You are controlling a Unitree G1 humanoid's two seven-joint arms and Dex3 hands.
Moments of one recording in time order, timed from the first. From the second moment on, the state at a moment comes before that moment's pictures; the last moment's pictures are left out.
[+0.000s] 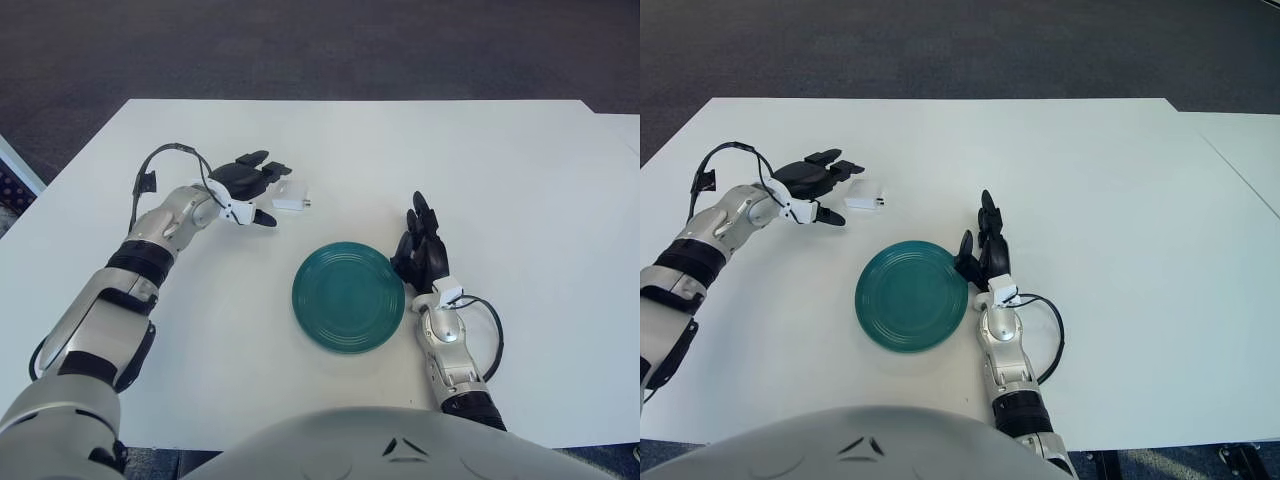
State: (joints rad) left arm -0.66 0.57 -0.44 0.73 0.76 -0.44 -0.15; right arm 0.09 0.11 0.12 0.26 -0.09 -0.37 -0.16
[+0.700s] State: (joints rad) left arm -0.69 0.55 -0.48 0.86 0.79 -0.44 -0.07; right arm 0.11 0.11 0.14 0.24 -0.10 -0.36 -0.15
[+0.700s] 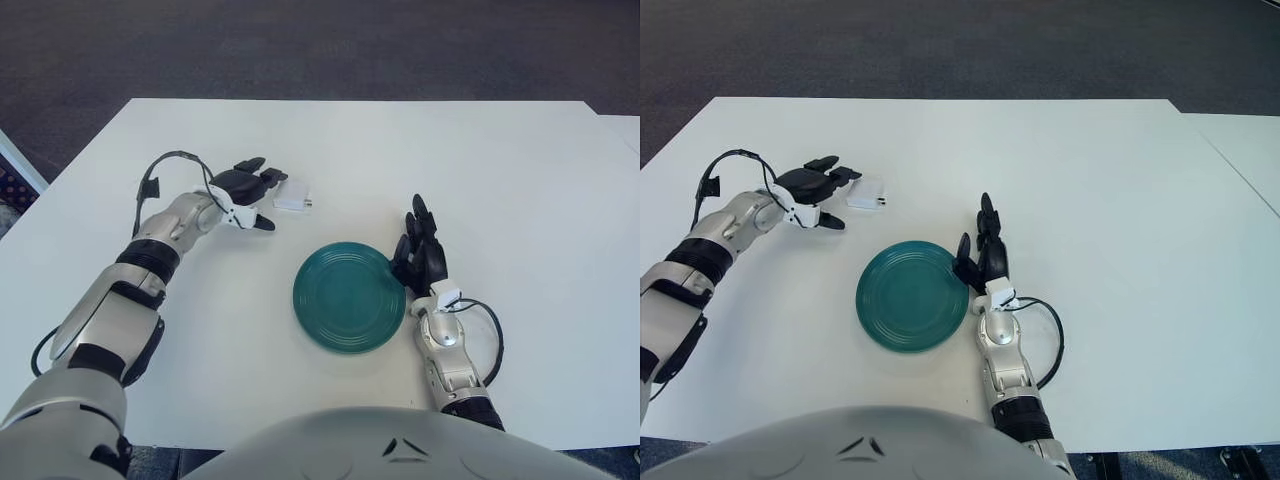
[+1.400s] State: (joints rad) left arm -0.72 0.52 -0.52 0.93 0.80 -0.42 -0.03; right arm 0.10 0.11 0.14 0.25 -0.10 -0.36 -0.15
